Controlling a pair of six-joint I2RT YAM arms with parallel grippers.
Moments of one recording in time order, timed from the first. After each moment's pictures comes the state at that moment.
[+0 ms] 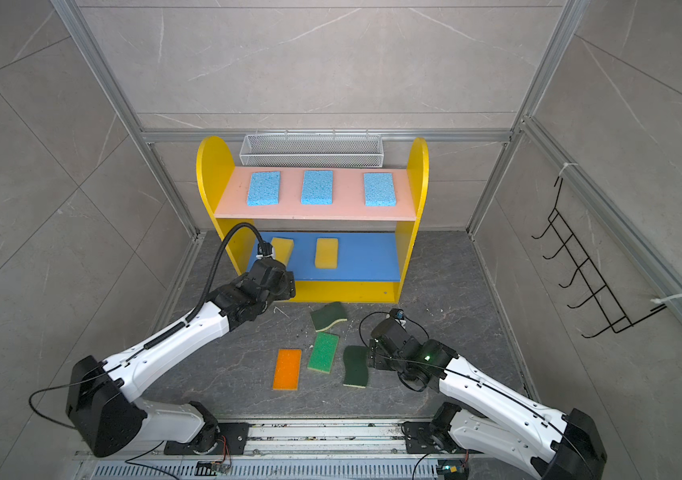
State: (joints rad) left arm -0.66 1.42 1.19 -0.53 -0.47 -0.51; right arm 0.82 0.95 0.68 -0.77 0.19 0.81
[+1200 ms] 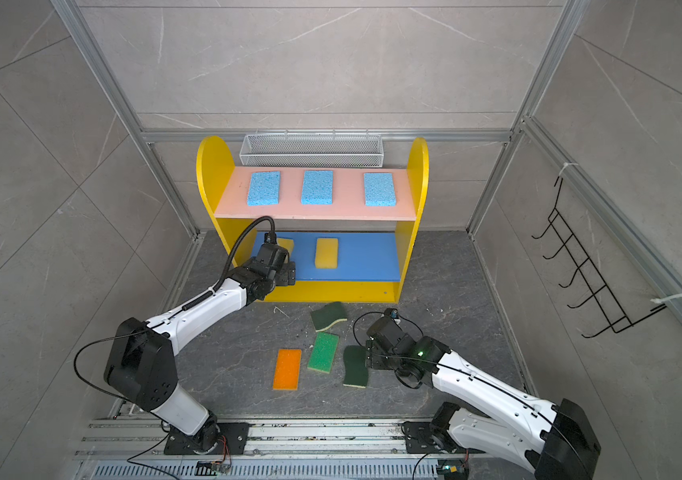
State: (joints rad) left arm -0.52 1.62 1.23 -0.43 -0.46 -0.32; right arm 0.82 1.02 0.70 -0.75 0.18 0.77
